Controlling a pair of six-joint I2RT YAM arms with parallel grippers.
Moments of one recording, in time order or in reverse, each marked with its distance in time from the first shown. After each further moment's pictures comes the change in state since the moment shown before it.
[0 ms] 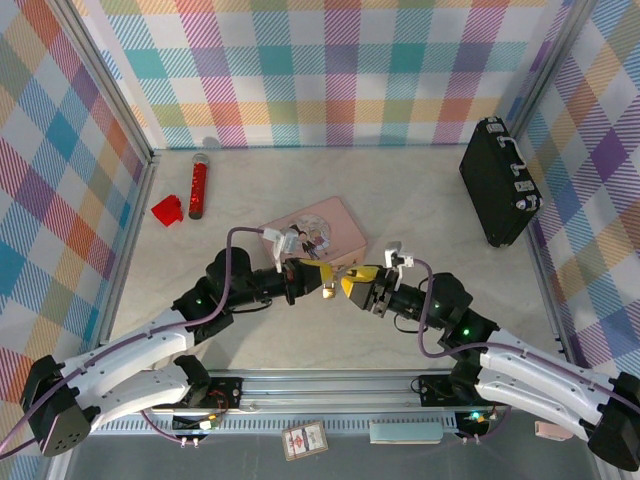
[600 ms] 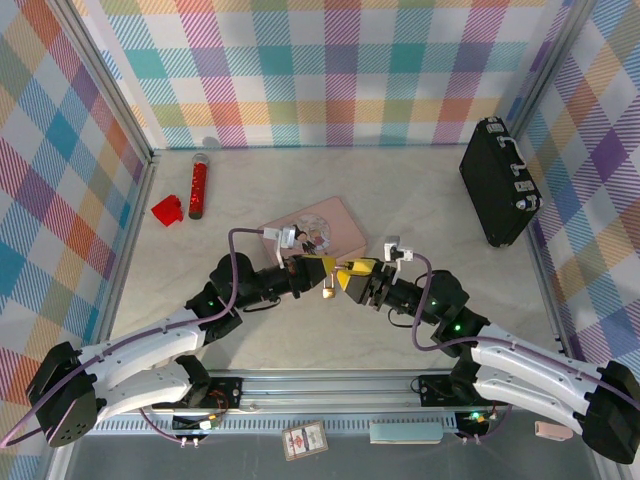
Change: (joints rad) left arm -0.010 0.080 -0.062 0.267 -0.028 -0.171; right arm -0.019 0.089 -0.001 0.162 -0.010 0.059
